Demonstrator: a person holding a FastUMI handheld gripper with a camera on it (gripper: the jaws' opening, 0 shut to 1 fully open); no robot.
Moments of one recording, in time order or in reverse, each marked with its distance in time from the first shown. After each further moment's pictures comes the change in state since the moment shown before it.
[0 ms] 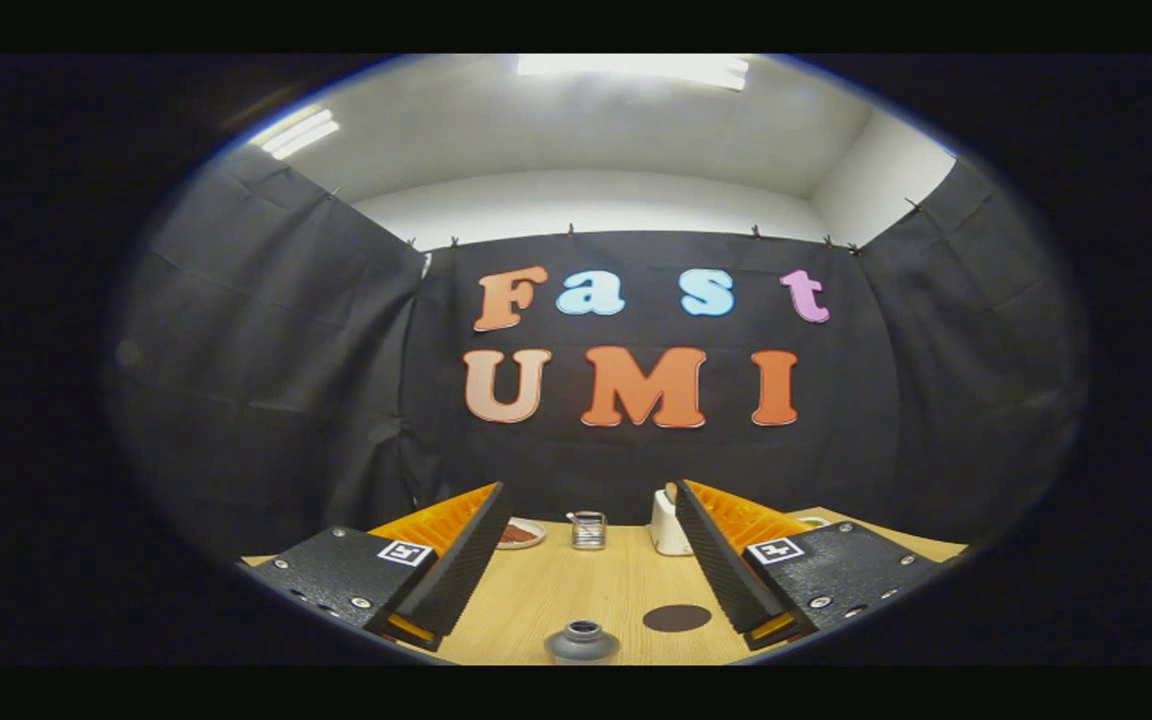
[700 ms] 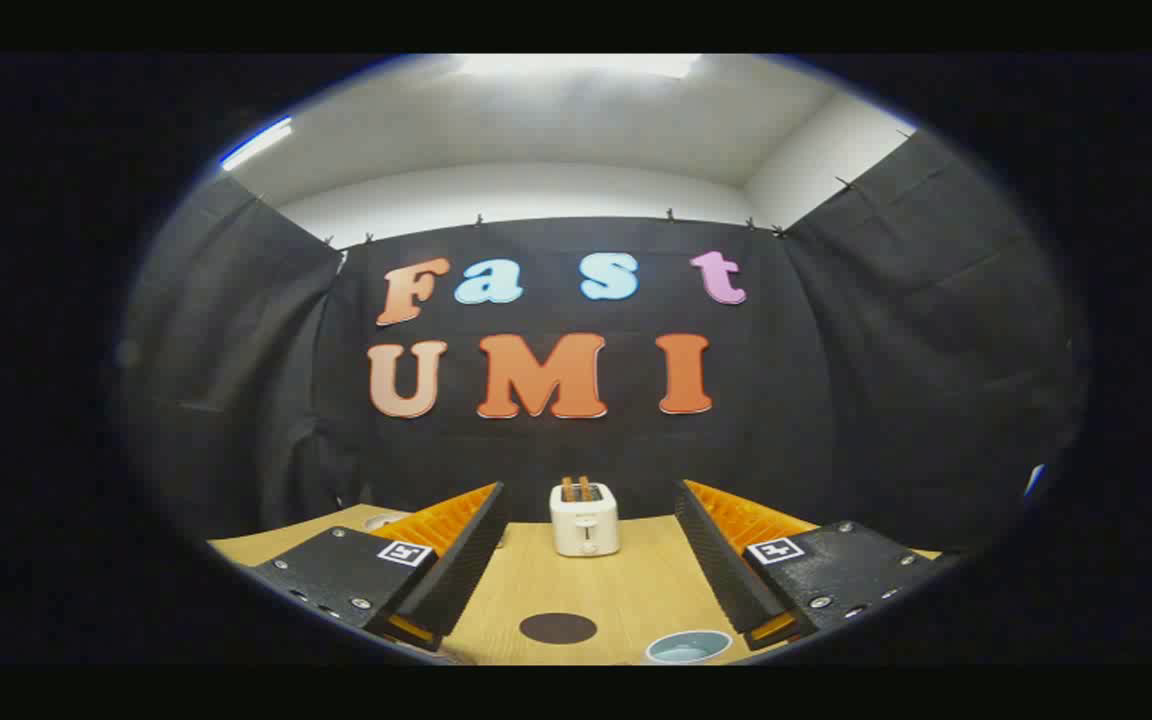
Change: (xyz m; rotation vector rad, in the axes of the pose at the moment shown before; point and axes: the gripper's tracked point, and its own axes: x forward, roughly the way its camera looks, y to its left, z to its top) arm 0.026 -0.150 -0.041 0.028 0.040 -0.172
